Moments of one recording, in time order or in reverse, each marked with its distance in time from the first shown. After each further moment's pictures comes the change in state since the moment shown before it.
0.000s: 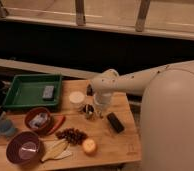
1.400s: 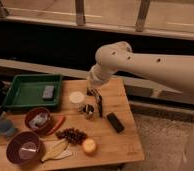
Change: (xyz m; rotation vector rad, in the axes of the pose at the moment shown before) arm -0.074 0.061 -0.161 -0.249 -0.299 -0.207
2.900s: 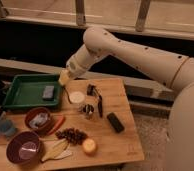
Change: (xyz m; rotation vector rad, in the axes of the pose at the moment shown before) arm -0.030 0.126 -0.006 -0.382 0.032 -0.349
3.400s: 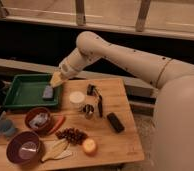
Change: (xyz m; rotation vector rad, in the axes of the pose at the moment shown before) arm -0.023 0.017 0.048 -0.112 -0.017 -0.023
